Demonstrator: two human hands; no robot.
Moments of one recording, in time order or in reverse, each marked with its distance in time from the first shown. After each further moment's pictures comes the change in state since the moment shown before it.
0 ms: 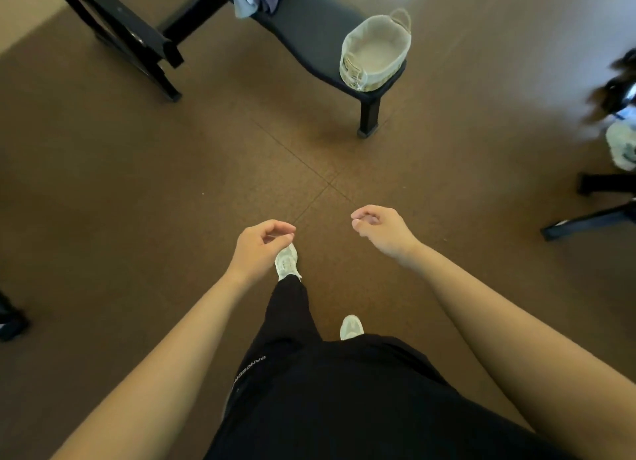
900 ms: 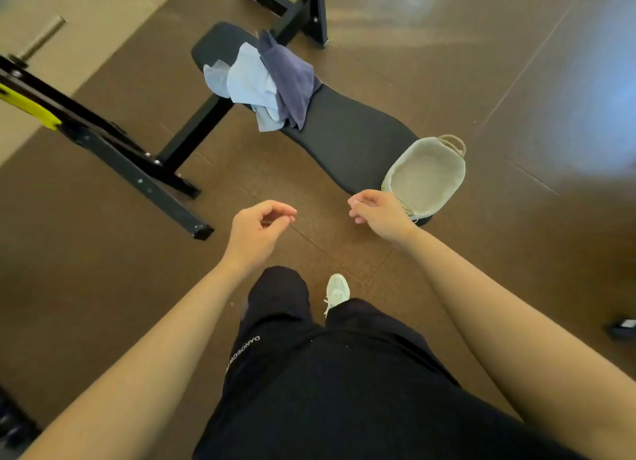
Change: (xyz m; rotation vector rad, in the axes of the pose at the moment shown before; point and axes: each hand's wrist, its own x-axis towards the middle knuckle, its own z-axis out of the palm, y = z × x) left_hand 0.516 0.237 -0.243 0.129 0.038 0.173; right_hand 0.480 -0.364 -0.100 0.101 0.037 0.022
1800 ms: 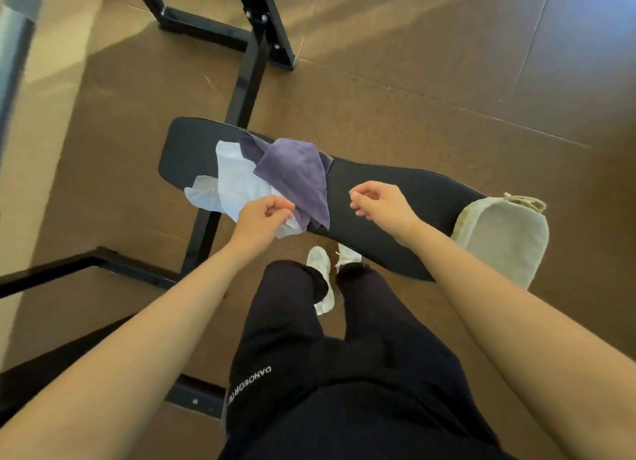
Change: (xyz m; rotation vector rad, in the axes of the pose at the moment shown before) left_hand 0.568 -0.001 -0.103 0.207 -0.390 -0.193; right_hand 0.418 -0.204 -0.036 0.212 0.182 0.200
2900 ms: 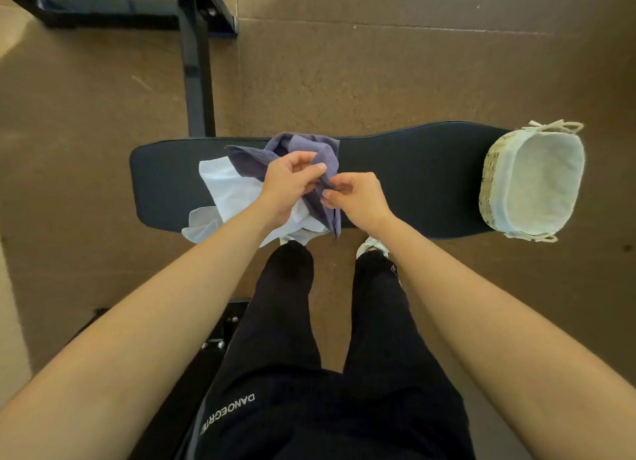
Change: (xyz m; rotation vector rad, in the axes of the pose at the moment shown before) left_hand 0.180 0.003 -0.034 -0.314 -0.389 -0.081; right_hand 0.112 -0.037 0.135 0.149 0.228 0.060
